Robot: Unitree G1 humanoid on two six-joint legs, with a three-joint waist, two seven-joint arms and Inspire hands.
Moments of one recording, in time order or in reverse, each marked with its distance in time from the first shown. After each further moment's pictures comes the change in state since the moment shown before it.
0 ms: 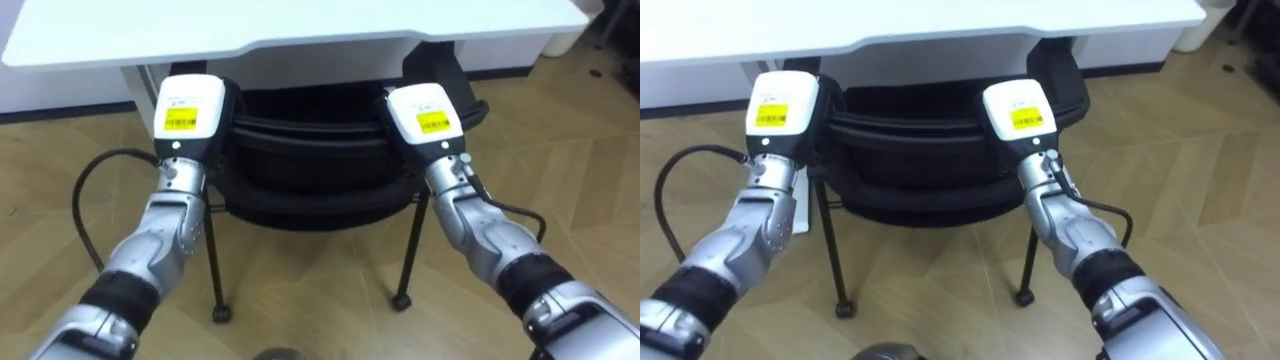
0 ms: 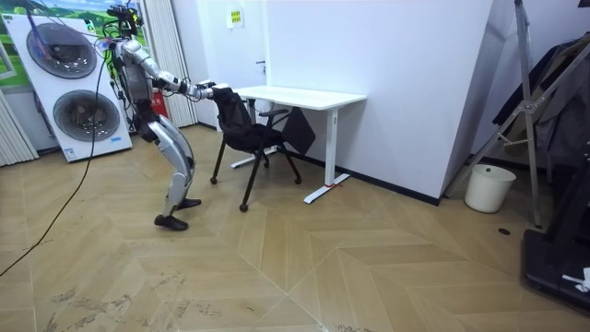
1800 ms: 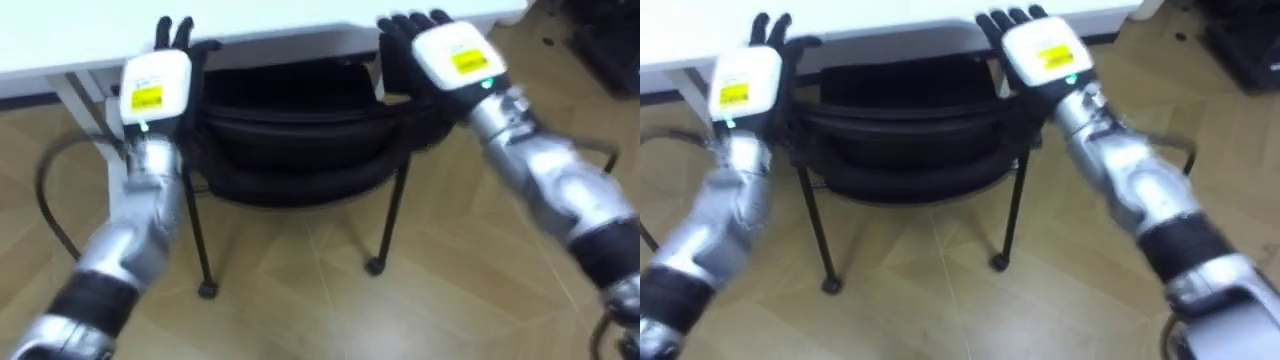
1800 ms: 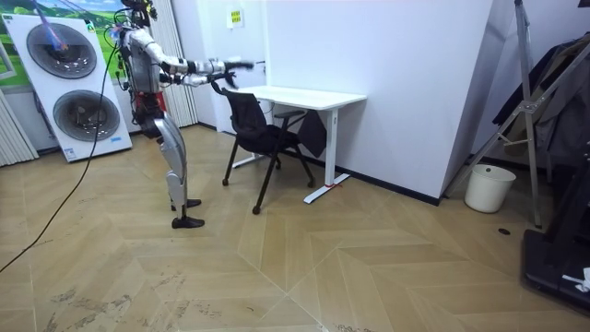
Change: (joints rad) left arm 0.067 0.166 0.119 -0.334 -0.079 0.111 -0.198; right arm -0.065 -0.377 -0.125 -0.530 0.044 -0.022 0.318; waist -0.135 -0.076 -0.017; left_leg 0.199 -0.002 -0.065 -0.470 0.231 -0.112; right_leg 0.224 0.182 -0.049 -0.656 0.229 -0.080
